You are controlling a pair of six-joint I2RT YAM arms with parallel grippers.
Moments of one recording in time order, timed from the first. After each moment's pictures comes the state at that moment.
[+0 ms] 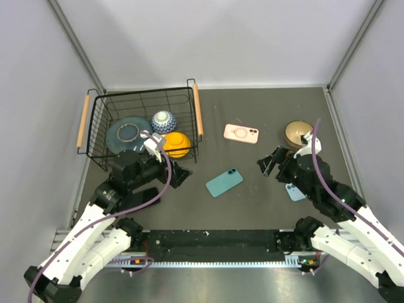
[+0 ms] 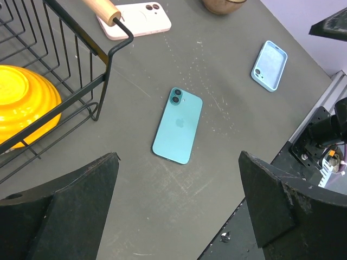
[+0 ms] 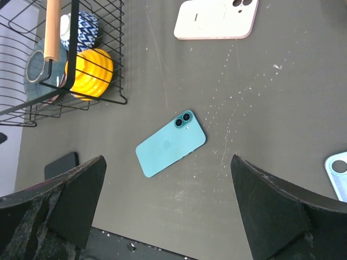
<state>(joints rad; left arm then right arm) -0.50 0.65 0.69 -0.32 0.36 -0.26 0.70 0.59 0.79 -0.66 0.31 0.75</state>
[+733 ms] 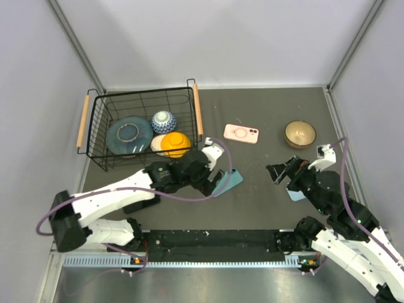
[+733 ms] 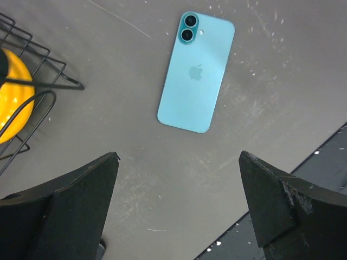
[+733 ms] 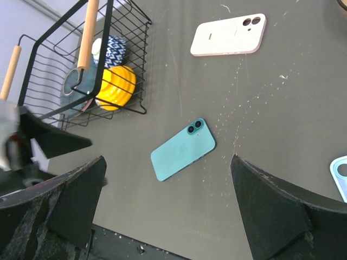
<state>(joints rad) -1.00 1.17 0.96 -0.53 -0.16 -0.20 0.70 0.36 0.71 -0.66 0.32 0.76</state>
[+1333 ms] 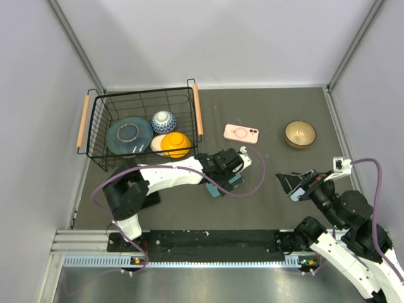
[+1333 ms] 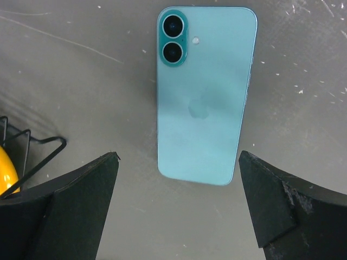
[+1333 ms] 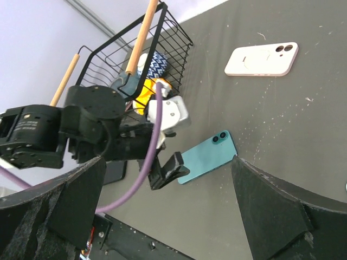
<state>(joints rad) -1.05 1.74 1.22 -0.54 -0.23 0.02 0.70 0.09 0.67 -0.67 0.25 0.71</state>
